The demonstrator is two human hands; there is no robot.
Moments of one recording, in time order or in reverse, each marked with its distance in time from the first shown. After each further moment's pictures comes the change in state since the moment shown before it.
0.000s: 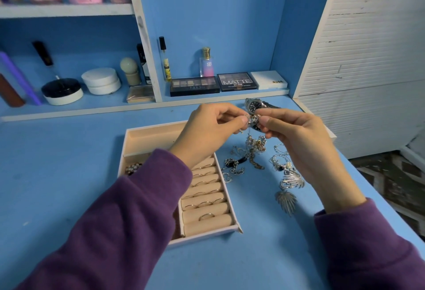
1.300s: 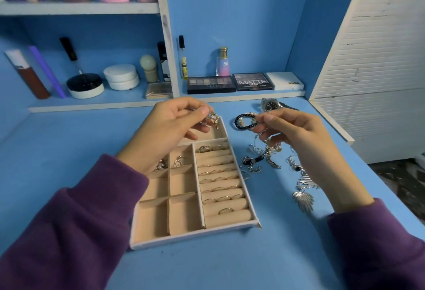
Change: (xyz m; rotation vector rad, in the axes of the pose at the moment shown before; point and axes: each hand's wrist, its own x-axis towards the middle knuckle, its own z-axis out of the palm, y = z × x) left_hand -0.037 -0.008 -0.070 -0.124 0.130 -0.091; right_hand -0.006 -0.008 0.024 -0.179 -0.109 -0.010
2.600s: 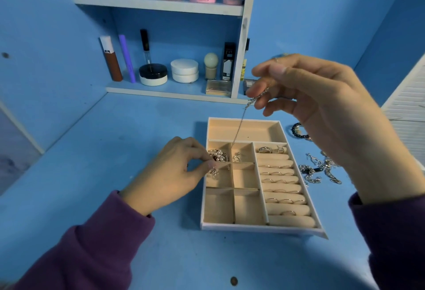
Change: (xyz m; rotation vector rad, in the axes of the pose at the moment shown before) left_hand -0.078 -0.051 -0.072 0.695 0.017 0.053; right_hand -0.003 -0.091 0.096 0.162 -0.431 -0.229
